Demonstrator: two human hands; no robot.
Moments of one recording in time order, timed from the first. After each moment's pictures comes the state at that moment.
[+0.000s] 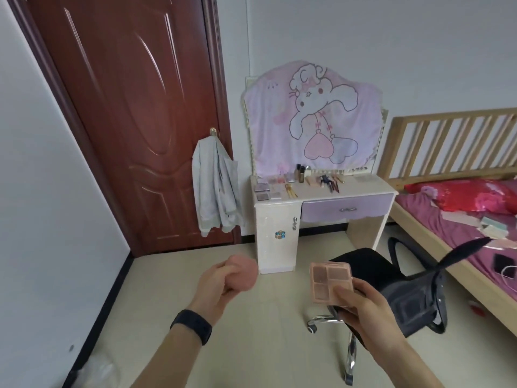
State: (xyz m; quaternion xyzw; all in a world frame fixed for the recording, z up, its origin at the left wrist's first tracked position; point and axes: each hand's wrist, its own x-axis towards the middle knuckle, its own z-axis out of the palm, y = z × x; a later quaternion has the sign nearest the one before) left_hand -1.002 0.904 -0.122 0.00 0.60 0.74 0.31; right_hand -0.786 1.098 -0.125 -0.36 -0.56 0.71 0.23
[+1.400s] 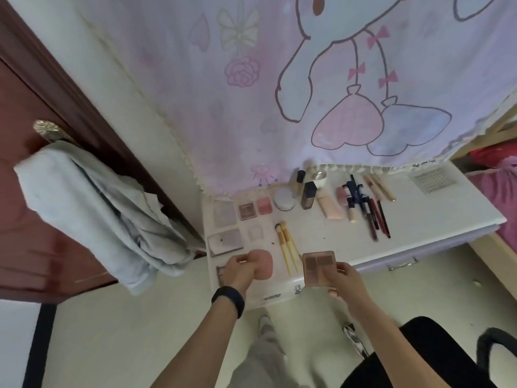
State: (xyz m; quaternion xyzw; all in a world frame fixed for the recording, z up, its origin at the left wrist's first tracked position) left_hand -1.638 1.527 -0.346 -0.10 0.77 0.49 0.38; right_hand -1.444 1.686 -0.350 -0.56 -0.52 0.64 0.07
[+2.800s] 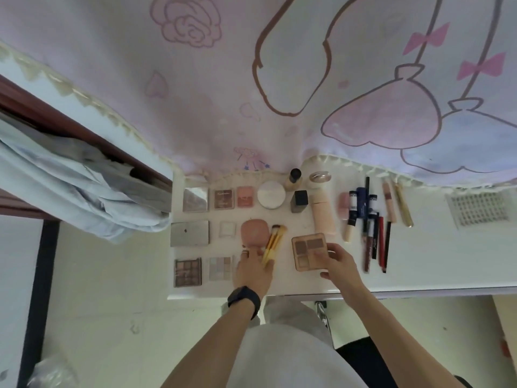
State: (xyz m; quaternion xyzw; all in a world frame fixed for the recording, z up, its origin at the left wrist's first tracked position) left_hand -1.608 1.674 -0.413 0.05 0.91 0.20 0.35; right_hand -1.504 1.852 -0.392 -0.52 -0.55 0.65 -0.08
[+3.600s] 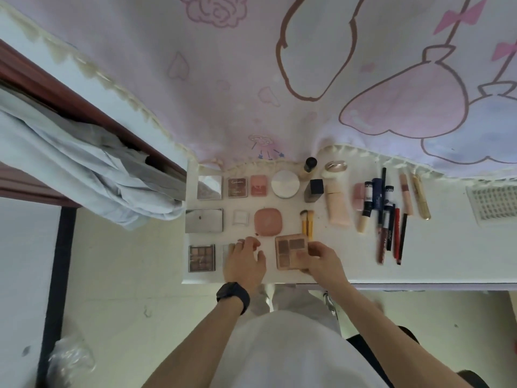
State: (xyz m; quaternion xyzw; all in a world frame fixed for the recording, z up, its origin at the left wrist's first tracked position) left_hand -1.619 1.629 -0.395 0.11 0.94 0.17 0.27; right_hand -1.520 1.799 -0.395 -0.46 -0.62 0.62 -0.14
